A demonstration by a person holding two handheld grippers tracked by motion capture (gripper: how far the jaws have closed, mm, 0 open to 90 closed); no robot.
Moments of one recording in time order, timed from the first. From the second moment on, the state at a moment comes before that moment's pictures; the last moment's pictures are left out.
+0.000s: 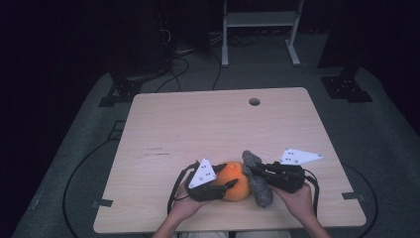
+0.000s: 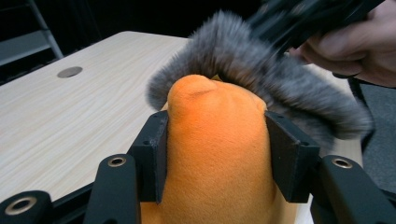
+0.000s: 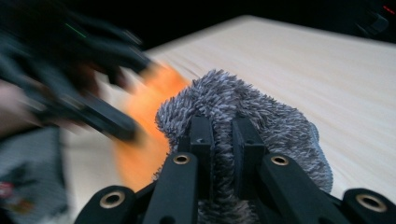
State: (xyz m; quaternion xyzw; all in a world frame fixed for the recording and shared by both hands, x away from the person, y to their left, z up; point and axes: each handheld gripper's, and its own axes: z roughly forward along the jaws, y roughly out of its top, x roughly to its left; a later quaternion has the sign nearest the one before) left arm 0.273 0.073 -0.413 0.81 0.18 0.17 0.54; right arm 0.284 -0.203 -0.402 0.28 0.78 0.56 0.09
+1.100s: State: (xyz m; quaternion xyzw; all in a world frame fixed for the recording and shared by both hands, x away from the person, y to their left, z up) left arm 0.280 0.079 -0.417 0.80 0.22 0.16 0.54; right arm 0.290 -0.209 -0.410 0.30 0.79 0.51 0.12
